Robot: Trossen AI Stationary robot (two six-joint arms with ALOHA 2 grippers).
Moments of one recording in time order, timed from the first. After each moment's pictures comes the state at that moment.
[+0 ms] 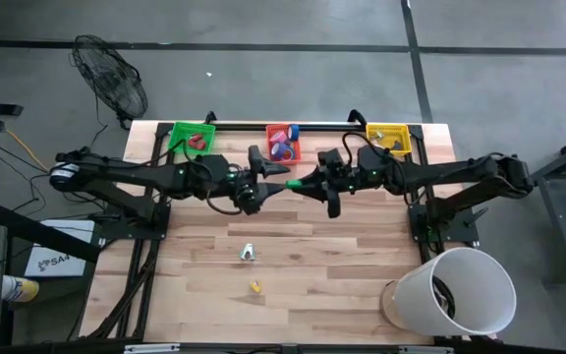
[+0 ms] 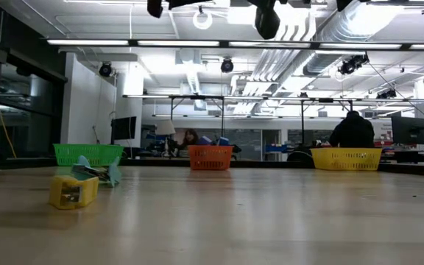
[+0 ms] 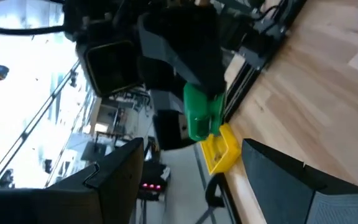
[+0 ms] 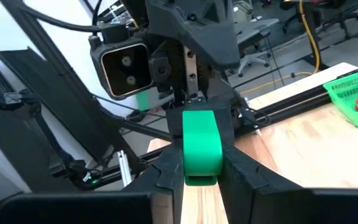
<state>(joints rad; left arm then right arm) -0.06 1.28 1.07 0.09 -0.27 1.18 -0.08 1.30 0.92 0.35 -0.20 0.47</state>
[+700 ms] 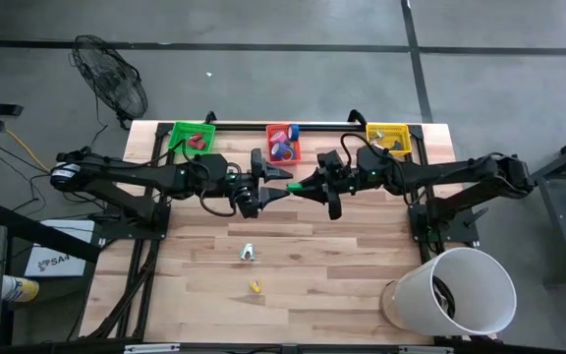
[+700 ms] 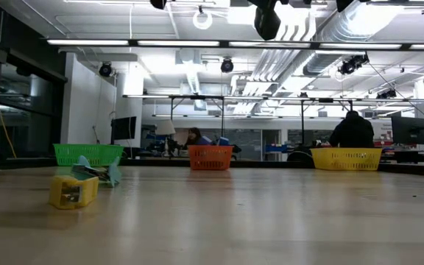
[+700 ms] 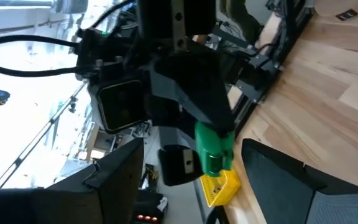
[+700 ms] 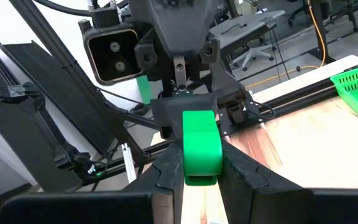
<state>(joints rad) -0.06 1.29 1.07 0.15 -0.15 1.17 -0.08 1.30 0.92 0.33 -0.24 0.47</state>
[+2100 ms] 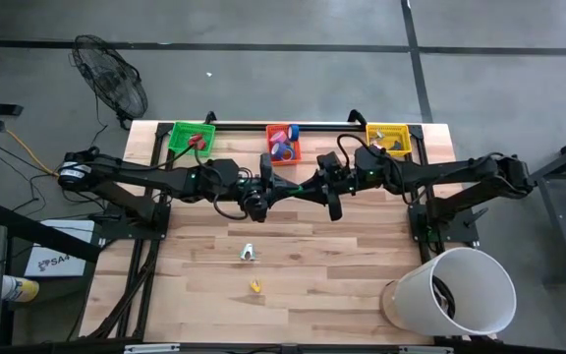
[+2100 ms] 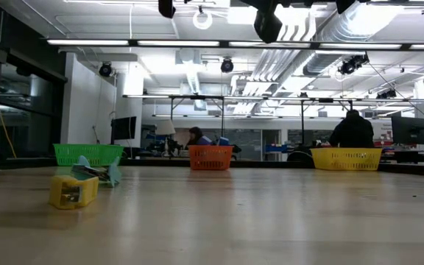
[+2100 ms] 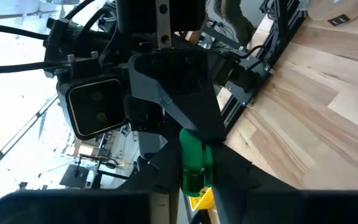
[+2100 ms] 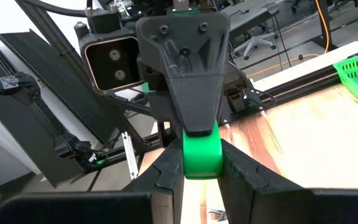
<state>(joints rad) -0.06 1.36 1.07 0.20 -0.15 1.12 -0.08 1.30 0.92 0.29 -0.27 0.47</state>
